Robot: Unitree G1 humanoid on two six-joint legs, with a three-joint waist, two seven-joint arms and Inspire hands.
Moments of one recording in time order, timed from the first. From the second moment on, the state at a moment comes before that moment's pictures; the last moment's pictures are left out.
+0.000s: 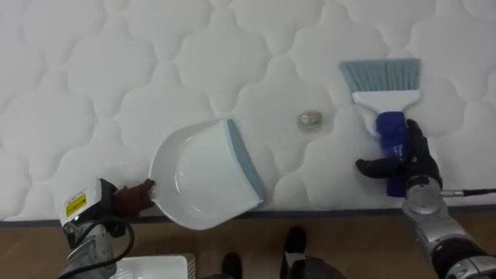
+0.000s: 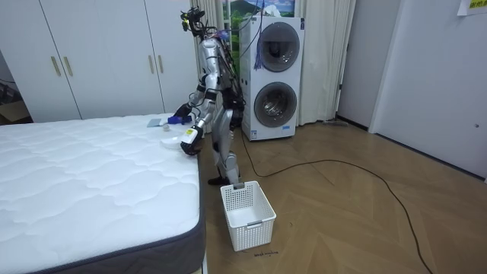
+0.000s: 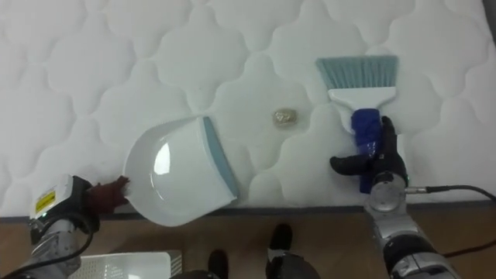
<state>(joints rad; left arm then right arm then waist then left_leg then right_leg) -0.32 0.35 -0.27 1.17 0.49 0.02 0.50 -0.41 -0.39 0.22 1.15 0.11 -0.19 -0.36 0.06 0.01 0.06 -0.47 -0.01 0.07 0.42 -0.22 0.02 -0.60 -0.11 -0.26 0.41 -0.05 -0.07</state>
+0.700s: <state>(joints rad) -0.32 0.35 -0.28 1.17 0.50 0.07 0.49 -0.40 -0.45 0.22 1.21 0.00 -0.08 -0.40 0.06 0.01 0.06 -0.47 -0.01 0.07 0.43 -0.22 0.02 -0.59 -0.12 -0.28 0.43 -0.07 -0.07</state>
